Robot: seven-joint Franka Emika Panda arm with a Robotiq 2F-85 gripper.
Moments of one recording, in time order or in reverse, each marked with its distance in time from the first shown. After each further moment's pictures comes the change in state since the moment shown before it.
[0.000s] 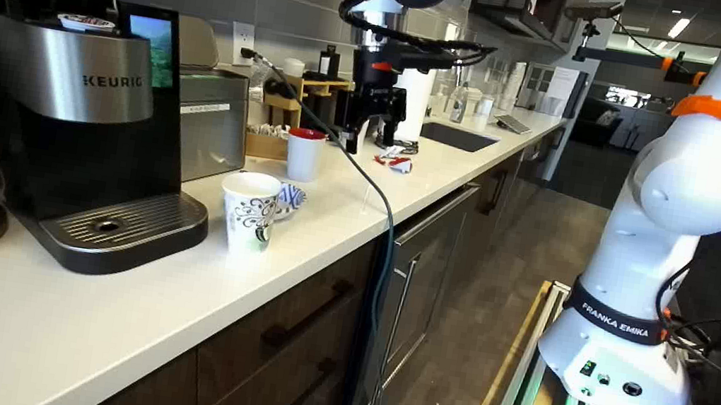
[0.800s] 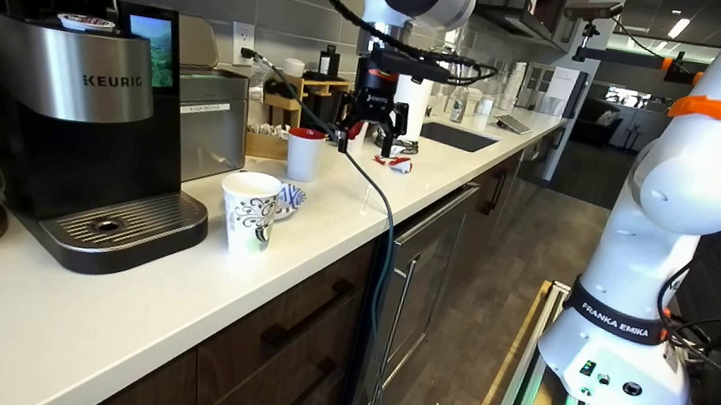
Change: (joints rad) arm -0.006 0.048 -0.103 -0.016 0.172 0.084 0.105
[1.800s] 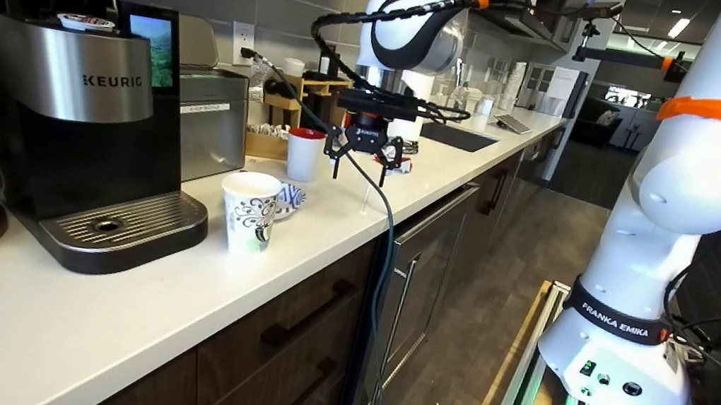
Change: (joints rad) arm -0.007 0.125 -0.023 -0.055 -0.062 0.220 0.511
